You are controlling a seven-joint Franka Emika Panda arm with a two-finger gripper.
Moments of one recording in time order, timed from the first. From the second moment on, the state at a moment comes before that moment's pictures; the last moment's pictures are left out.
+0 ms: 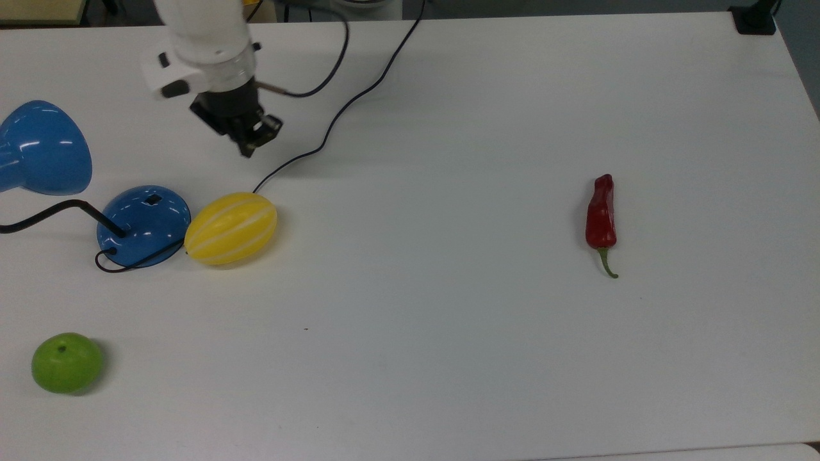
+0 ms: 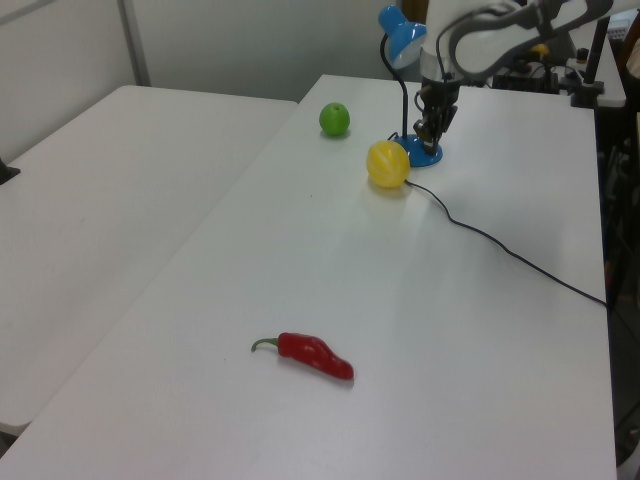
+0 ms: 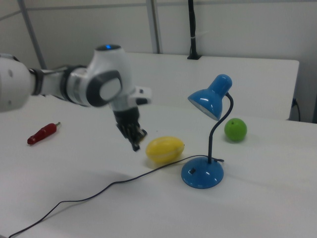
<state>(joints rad) -0.27 0.22 0.17 -1.84 -0.11 2.10 0.19</state>
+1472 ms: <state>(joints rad) 0.04 0.05 0.06 -1.54 -0.08 1.57 0.00</state>
